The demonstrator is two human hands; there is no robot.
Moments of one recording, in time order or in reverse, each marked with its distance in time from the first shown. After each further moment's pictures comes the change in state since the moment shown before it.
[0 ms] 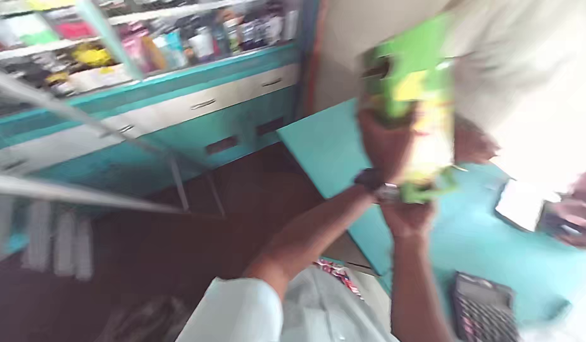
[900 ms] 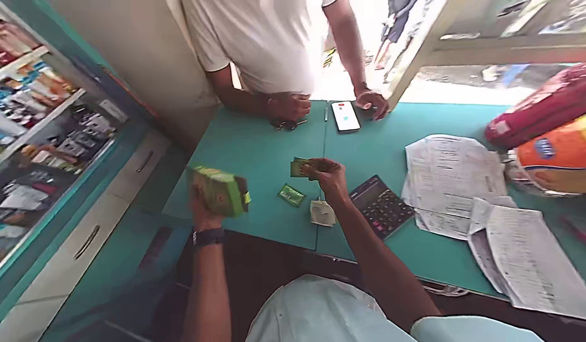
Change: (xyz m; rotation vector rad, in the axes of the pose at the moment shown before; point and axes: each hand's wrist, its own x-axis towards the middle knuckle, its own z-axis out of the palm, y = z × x) left_hand 0.046 -0.075 -0.086 -0.161 -0.396 -0.688; right_hand -0.018 -0.094 -0.088 -0.840 0.464 -0.437
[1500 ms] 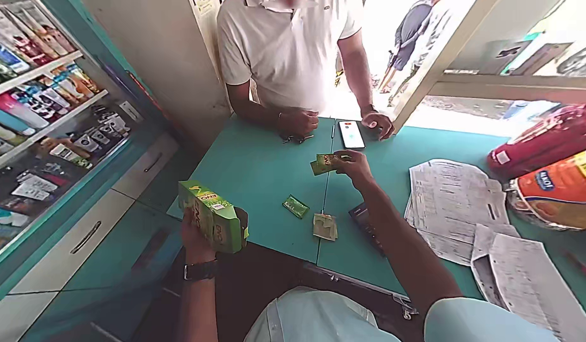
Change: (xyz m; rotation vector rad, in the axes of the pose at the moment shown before) left_hand -0.053 0.023 -0.026 -0.029 0.088 0.119; right_hand 0.094 0.001 -0.064 -0.314 -0.095 0.101
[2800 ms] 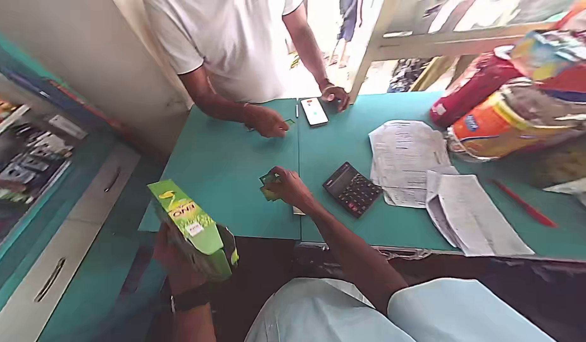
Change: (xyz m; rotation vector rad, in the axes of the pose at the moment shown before) left_hand -0.032 0.005 -0.009 -0.013 -0.311 -0.128; right_hand -0.121 -0.036 0.101 -0.345 -0.237 -0.096
